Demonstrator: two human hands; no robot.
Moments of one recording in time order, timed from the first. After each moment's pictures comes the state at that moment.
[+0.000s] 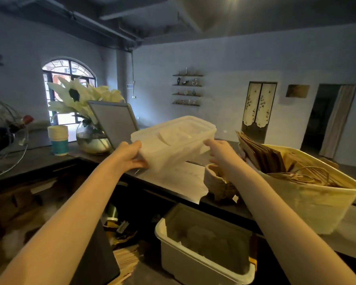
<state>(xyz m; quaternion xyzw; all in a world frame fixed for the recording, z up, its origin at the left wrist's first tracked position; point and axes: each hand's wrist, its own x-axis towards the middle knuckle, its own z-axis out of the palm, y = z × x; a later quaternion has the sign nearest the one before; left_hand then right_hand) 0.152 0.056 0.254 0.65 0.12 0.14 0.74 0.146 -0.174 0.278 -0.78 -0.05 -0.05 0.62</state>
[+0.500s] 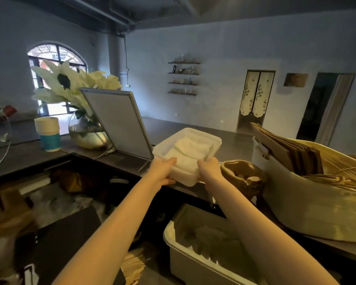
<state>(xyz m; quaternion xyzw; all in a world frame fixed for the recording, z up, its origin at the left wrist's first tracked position) 0.213 0.024 0.193 0.65 0.12 0.05 0.75 0.240 -0.107 0.191 -0.79 0.05 -0.07 0.61</state>
